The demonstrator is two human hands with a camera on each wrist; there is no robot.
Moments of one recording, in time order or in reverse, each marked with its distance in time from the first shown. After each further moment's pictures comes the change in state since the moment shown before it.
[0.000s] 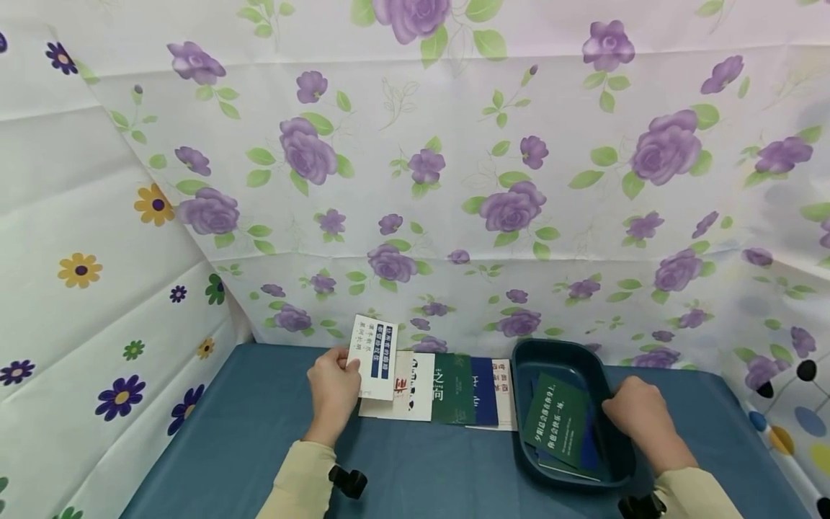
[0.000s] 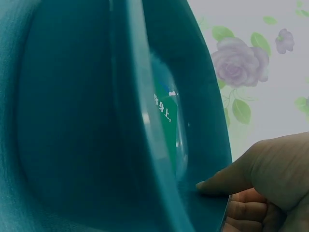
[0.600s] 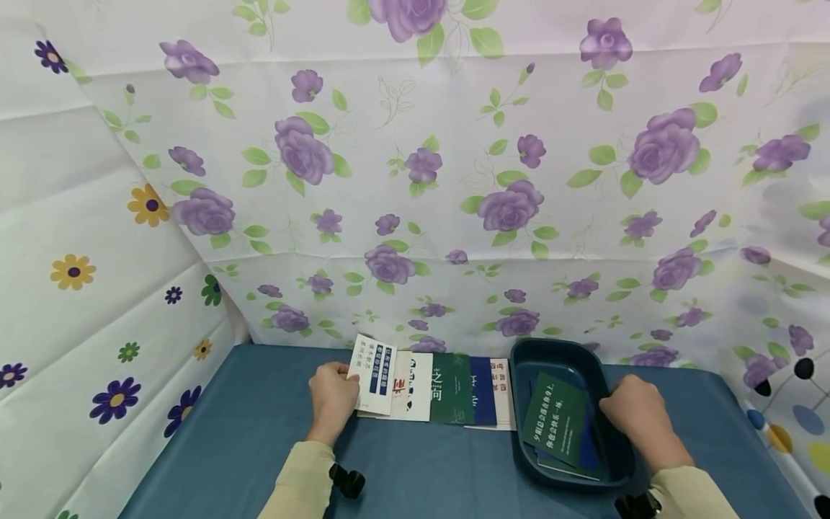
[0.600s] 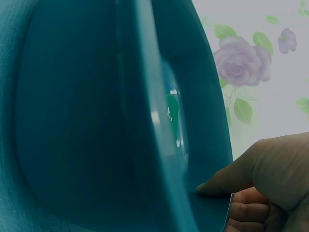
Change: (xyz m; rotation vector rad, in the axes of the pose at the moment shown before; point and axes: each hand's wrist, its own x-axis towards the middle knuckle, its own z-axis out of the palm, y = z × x) left_hand 0.002 -0.028 0.019 0.073 -0.138 -0.132; right_hand -0.003 -0.004 0.000 -0.001 0.033 0.002
